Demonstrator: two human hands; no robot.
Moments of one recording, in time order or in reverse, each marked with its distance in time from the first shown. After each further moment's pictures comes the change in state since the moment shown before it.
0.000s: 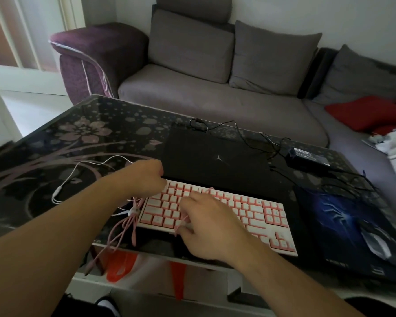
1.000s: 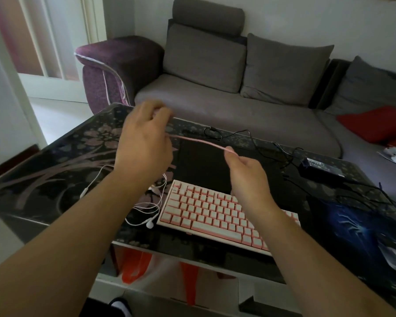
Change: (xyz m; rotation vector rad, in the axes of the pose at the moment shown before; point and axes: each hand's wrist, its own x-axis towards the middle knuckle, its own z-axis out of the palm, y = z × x) left_hand -0.047 -0.008 -0.040 -0.027 1.094 0.385; right_hand 0.041 0.004 -0.054 0.949 0.448 0.651
